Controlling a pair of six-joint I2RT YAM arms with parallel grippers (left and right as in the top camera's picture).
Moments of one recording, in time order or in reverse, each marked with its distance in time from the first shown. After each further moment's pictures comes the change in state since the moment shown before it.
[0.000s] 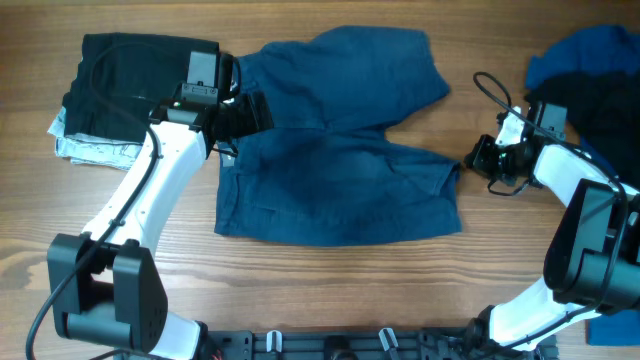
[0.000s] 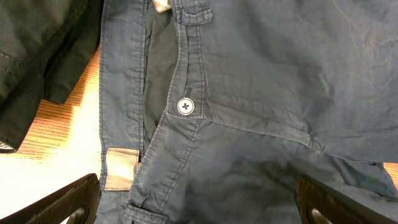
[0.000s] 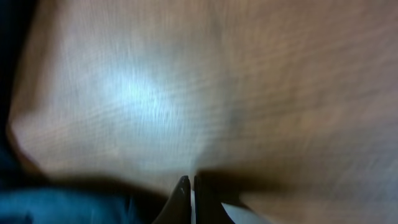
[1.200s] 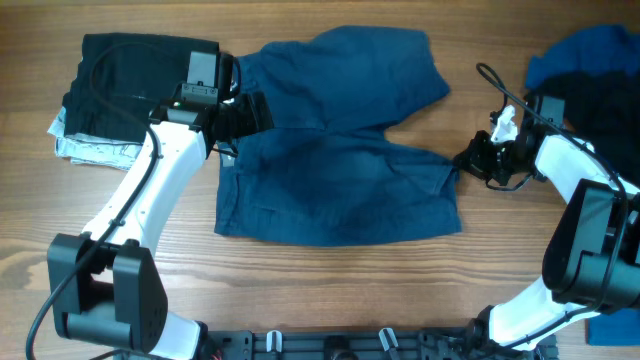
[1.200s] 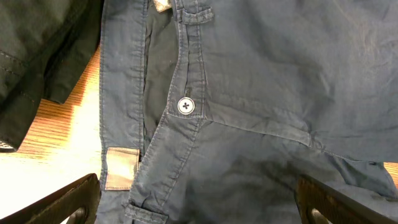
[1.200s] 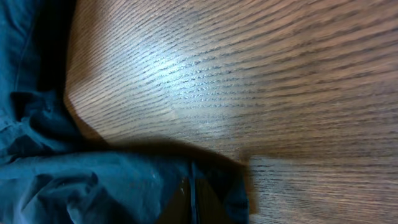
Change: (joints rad) left arm 0.000 0.000 0.000 -0.002 0.000 0.000; right arm 0.019 0.001 0.068 -0.136 -0.109 0.056
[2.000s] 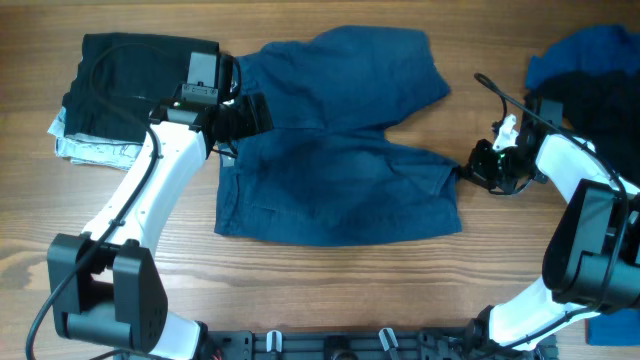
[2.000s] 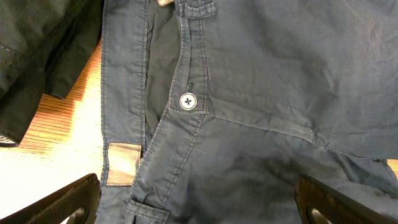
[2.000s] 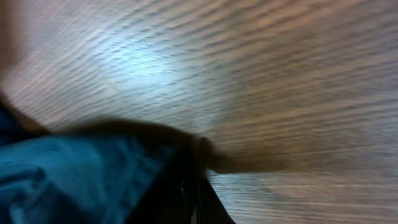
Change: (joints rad) left arm 0.000 0.000 0.000 -0.014 0.000 0.000; right arm 0.000 0.000 0.008 -0.101 0.111 -0.014
